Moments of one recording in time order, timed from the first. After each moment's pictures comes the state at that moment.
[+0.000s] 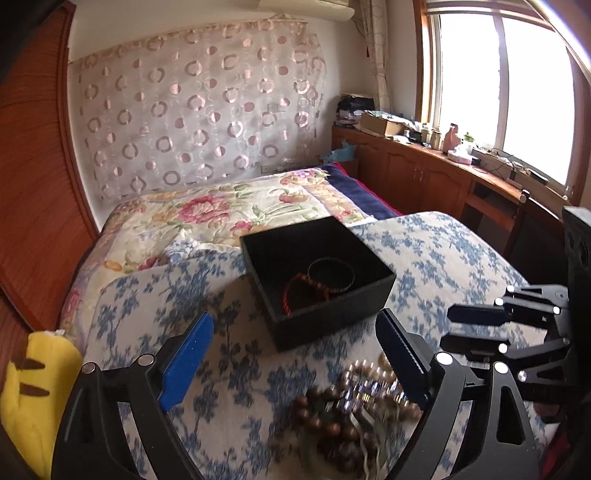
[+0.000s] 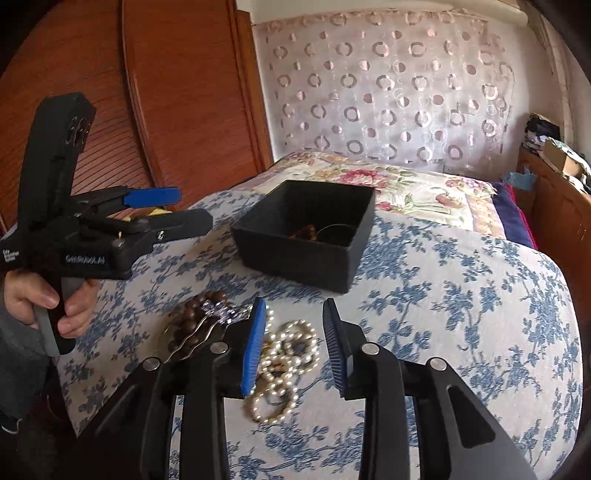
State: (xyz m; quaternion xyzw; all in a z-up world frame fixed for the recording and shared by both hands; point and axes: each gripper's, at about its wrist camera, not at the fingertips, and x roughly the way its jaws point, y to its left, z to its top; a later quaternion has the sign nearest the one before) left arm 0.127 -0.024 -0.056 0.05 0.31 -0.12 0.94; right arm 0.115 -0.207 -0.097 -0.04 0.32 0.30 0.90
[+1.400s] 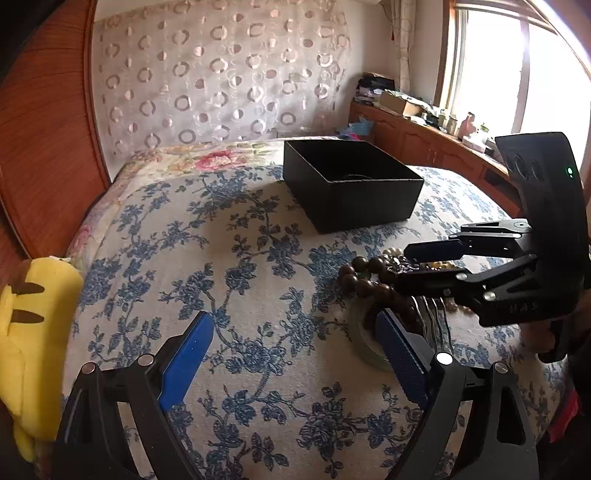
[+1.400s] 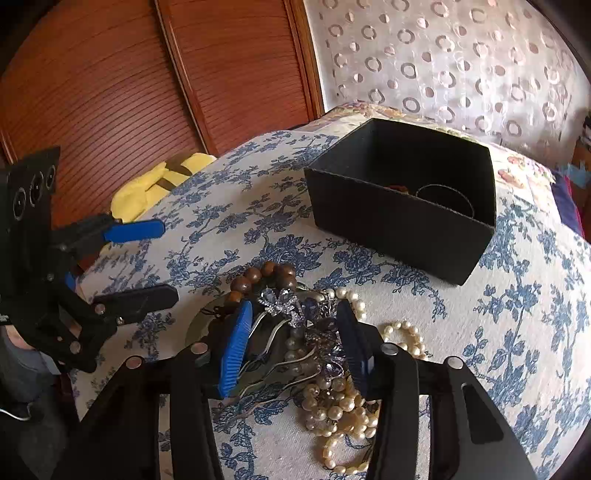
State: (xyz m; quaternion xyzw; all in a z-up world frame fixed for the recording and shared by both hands) left arm 0.076 0.027 -0.111 0.01 0.37 -0.10 0.92; right arm 0.139 -0.132 -0.132 -0.07 0.41 0.39 0.82
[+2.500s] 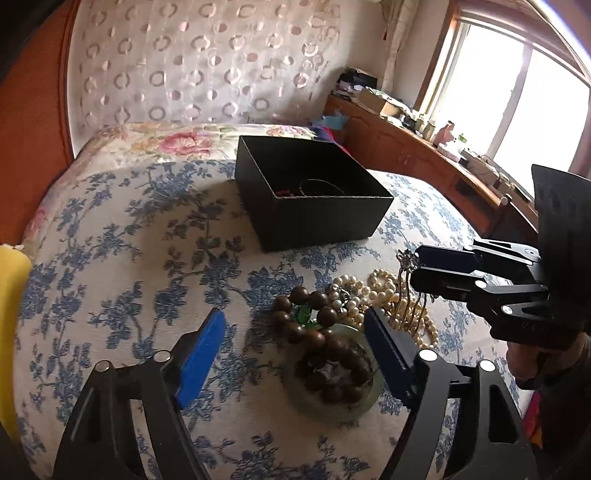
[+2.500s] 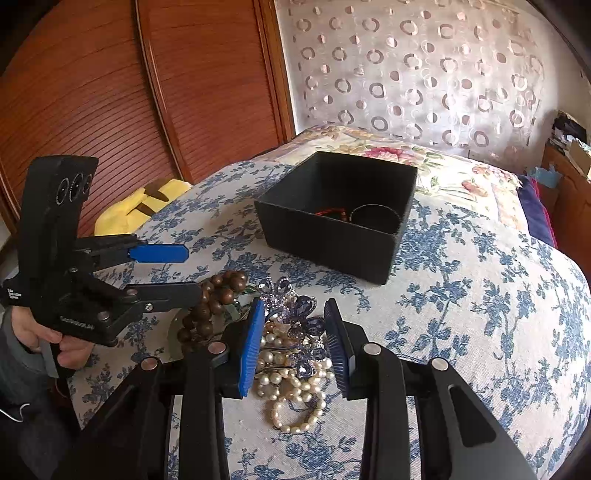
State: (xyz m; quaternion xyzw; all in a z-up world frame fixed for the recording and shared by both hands) left arm 0.114 0.000 -0.108 -0.05 0.40 -0.17 0.90; right arm 0.128 -0.184 -0.101 -0.07 0.37 0.34 0.86
